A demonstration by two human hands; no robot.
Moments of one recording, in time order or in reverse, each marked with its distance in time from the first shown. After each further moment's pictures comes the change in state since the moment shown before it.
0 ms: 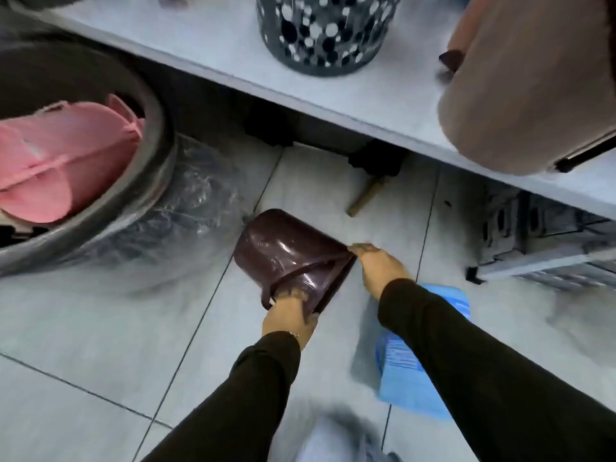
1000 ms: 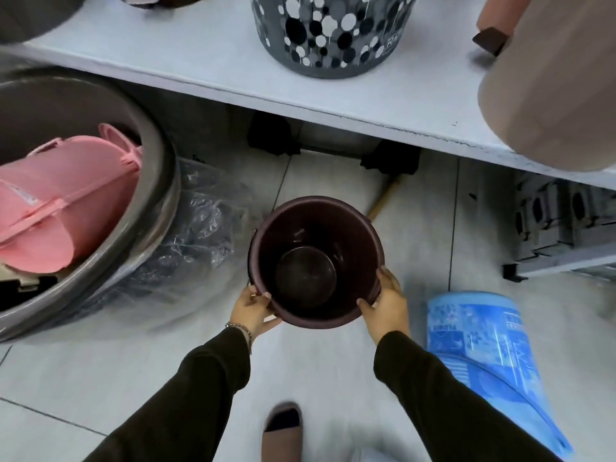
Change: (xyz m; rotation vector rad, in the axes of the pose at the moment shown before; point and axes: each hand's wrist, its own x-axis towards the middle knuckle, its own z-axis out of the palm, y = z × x) left_hand 0.087 -0.071 -0.079 -1.124 -0.029 -0.414; right_hand 0.016 -0.049 0.077 0.686 0.322 0.434
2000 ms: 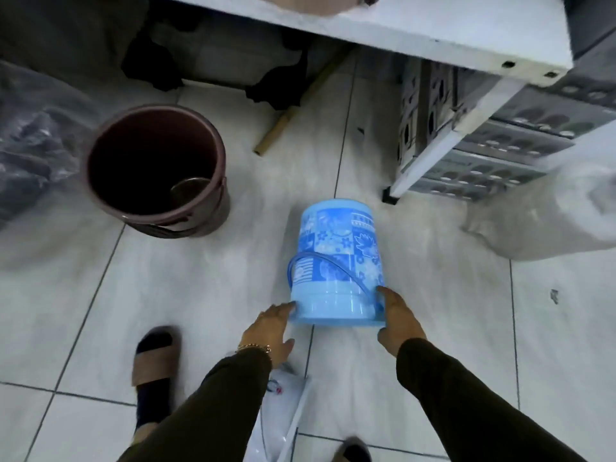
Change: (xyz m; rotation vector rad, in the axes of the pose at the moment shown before) left_hand -0.124 -0.309 0.198 1.445 -0.371 0.431; right_hand -0.105 0.335 -0.207 -0.304 -0.281 0.131
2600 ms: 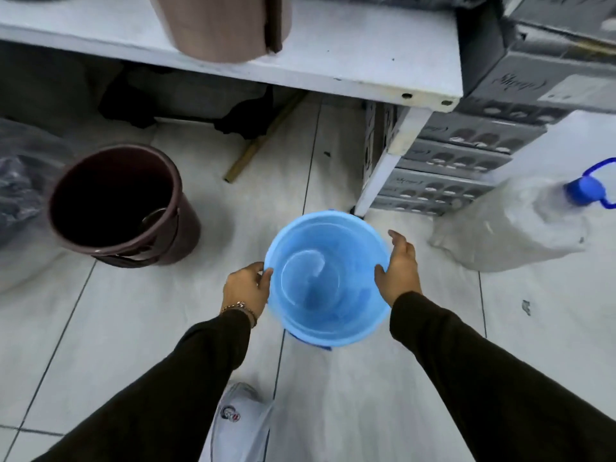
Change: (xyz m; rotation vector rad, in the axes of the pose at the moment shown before) left_hand 0.046 0.117 -0.068 -0.262 0.578 -0.065; right_hand 0.041 0.012 -0.134 0.348 0.414 -0.113
